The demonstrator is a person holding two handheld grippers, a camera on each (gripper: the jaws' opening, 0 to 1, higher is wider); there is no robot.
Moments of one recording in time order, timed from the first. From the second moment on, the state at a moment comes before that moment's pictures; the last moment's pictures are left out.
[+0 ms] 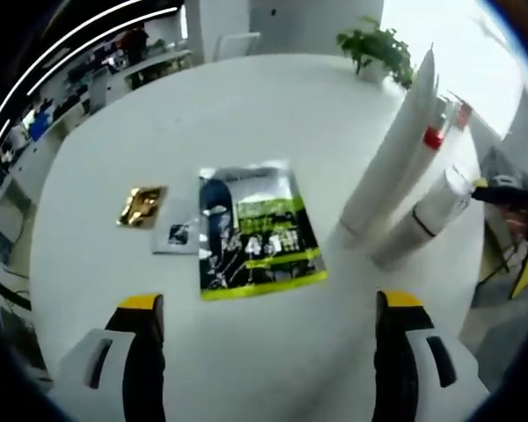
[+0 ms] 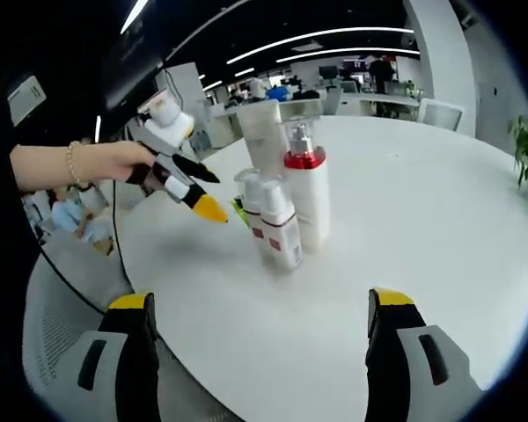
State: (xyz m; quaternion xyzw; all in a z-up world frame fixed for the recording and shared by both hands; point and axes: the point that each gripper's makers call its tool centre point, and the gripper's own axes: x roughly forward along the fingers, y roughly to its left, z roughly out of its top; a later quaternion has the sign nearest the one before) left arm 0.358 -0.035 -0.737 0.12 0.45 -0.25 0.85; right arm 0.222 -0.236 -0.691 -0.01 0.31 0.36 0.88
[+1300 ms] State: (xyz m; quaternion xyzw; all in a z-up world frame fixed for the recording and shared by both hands) left arm 0.406 -0.059 -0.772 0.14 0.50 -0.23 0.82; right arm 0.225 -0.247 -0.706 0.01 0.34 0.33 0.88
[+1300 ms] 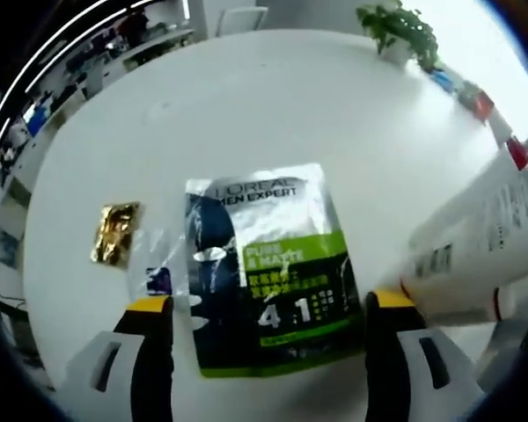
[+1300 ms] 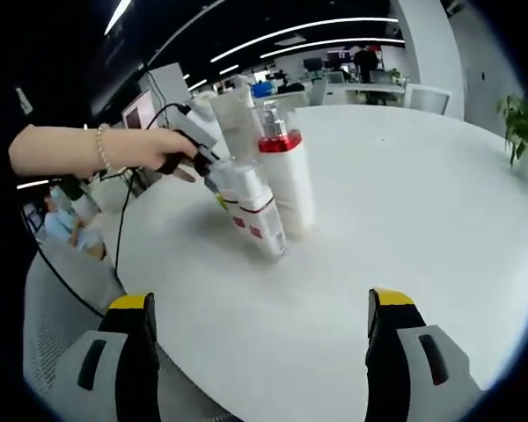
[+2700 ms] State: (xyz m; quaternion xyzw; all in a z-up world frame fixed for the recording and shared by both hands) left arm 0.431 -0.057 -0.769 0.12 0.48 -0.24 0.84; right arm 0.224 -0.253 -0.706 0.01 0.34 0.32 0.88
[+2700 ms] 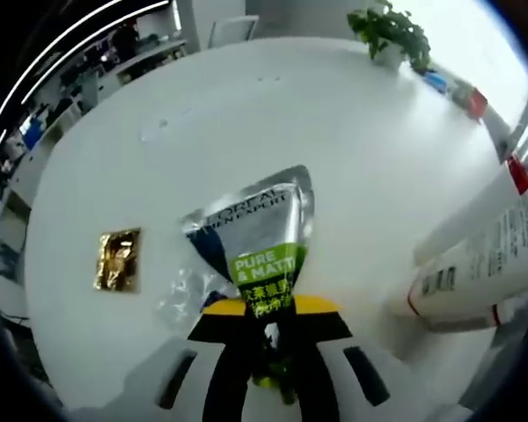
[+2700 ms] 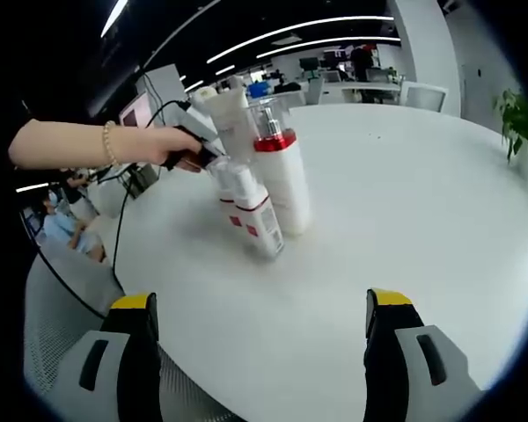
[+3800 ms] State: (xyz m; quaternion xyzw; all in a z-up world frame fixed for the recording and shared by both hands) left arm 0.399 -0.027 -0.720 0.10 0.44 -0.21 0.87; right arm 0.224 -0.232 -0.678 0.01 0.30 0.35 0.89
